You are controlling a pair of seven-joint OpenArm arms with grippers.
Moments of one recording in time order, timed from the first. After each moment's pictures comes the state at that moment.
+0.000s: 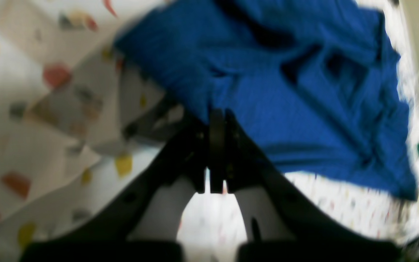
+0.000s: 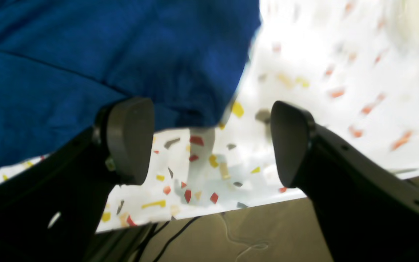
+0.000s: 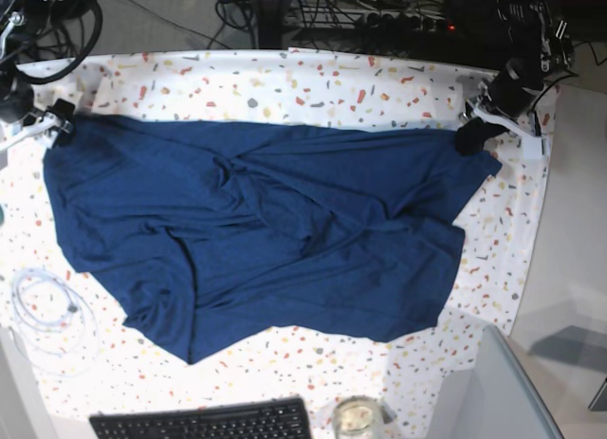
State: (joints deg) left arm 15.8 -10.7 -33.9 71.0 -42.2 -40.6 37.3; right arm -11.2 0.9 46.7 91.9 19.4 24.7 -65.1
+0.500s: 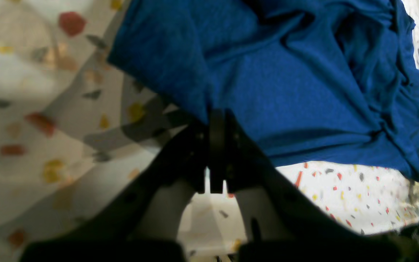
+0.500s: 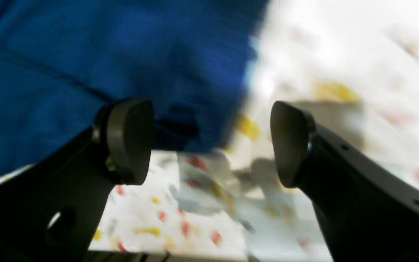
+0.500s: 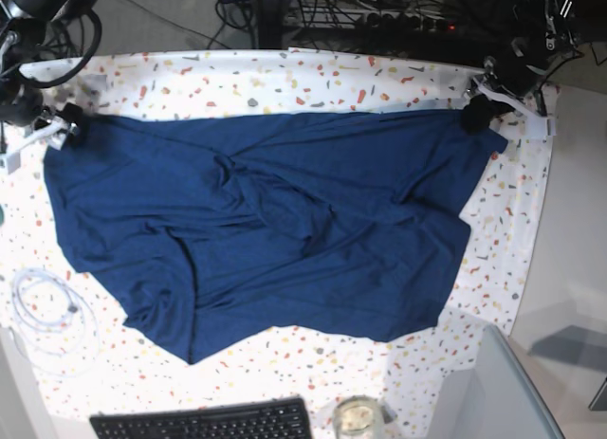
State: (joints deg) left arm 20.9 -10.2 -36.8 75.7 -42.6 -40.6 37.9; right arm -6.1 4.5 46.9 75.3 20.5 32.7 -59.1
